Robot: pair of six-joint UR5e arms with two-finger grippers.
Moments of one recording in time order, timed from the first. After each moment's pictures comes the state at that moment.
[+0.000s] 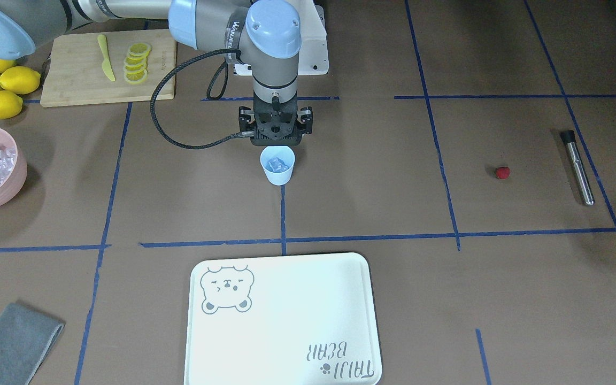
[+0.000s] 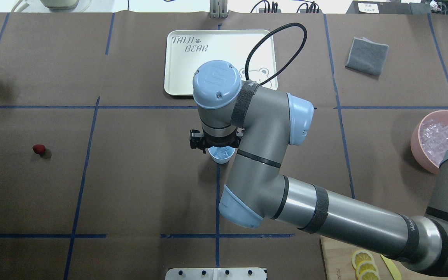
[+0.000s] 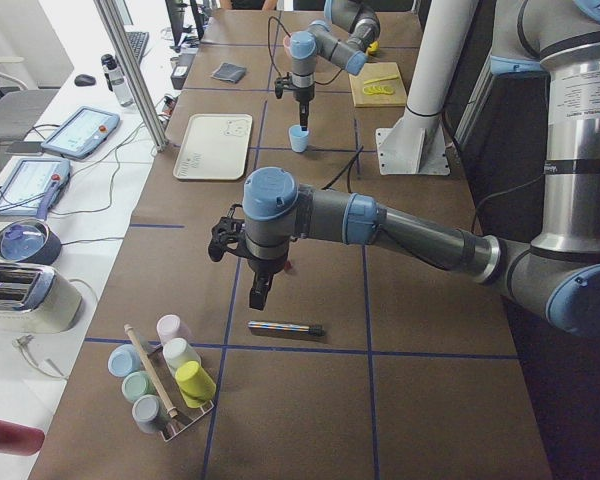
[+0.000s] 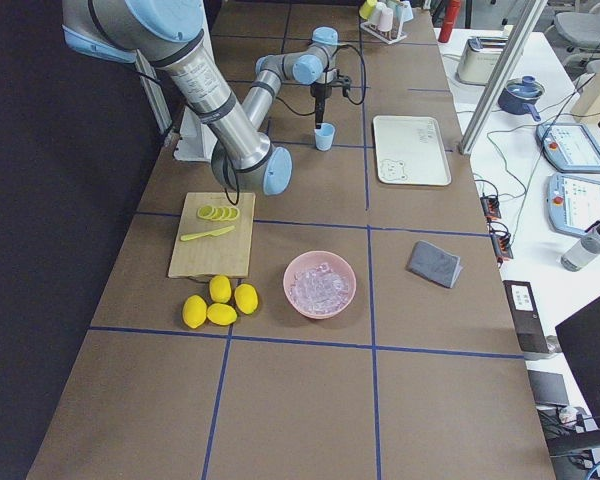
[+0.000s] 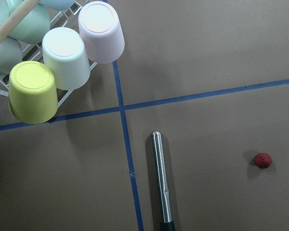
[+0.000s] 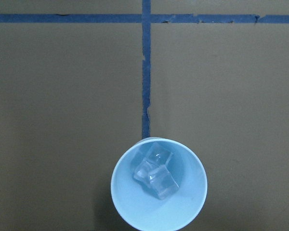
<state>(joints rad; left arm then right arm) -1.64 -1.51 -1.93 -1.40 -2.40 0.13 0.50 -0.69 1.60 -1.81 1.92 1.20</state>
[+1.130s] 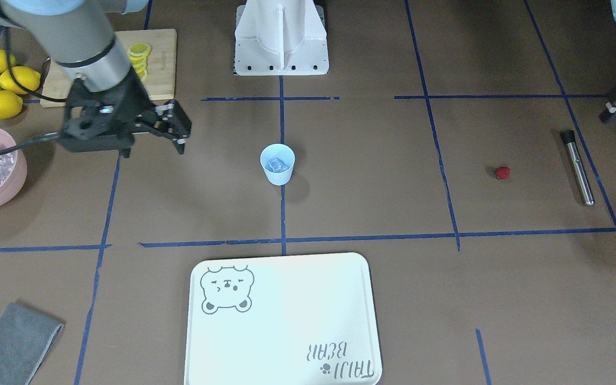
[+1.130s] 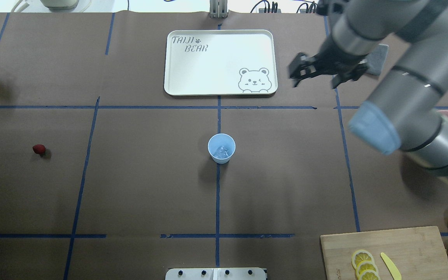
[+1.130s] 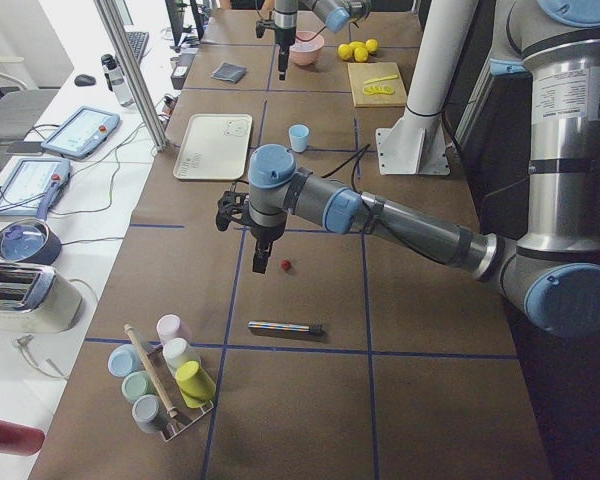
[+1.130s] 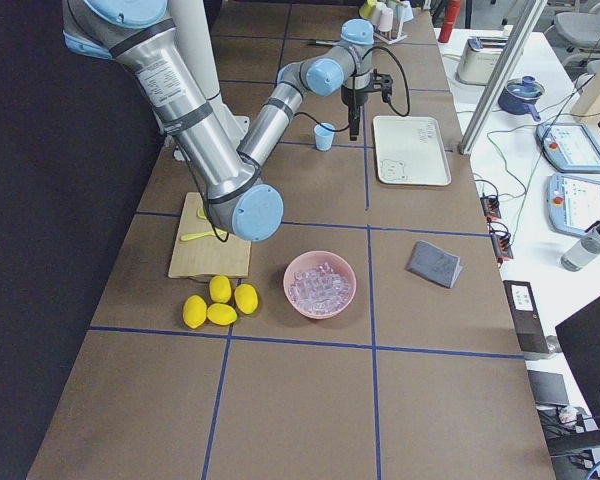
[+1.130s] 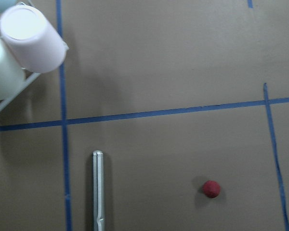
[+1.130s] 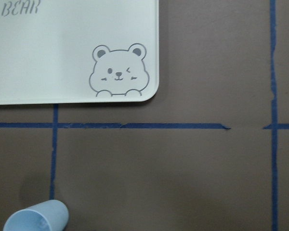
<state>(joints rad) -1.32 -1.47 -1.97 -1.82 -2.33 -0.52 0.94 -1.02 1.94 -1.83 2.15 0.85</state>
